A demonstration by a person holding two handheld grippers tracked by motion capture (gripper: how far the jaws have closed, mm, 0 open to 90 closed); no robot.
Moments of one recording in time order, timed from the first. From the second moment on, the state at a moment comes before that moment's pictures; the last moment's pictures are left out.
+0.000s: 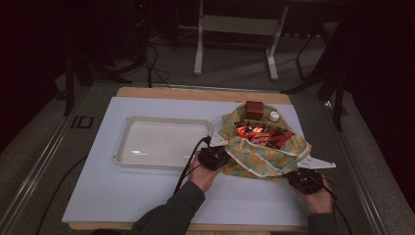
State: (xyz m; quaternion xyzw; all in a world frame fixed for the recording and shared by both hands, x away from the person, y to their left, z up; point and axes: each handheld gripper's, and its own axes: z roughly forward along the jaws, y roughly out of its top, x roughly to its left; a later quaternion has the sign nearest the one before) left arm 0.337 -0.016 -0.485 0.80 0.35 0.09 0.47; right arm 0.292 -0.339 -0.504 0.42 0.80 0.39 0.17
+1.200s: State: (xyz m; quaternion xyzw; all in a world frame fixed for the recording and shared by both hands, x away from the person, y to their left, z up) left arm 0.343 -0.027 -0.514 0.84 0.37 0.12 0.37; right arm 0.268 -0.358 -0.495 0.43 0.81 0.36 0.17
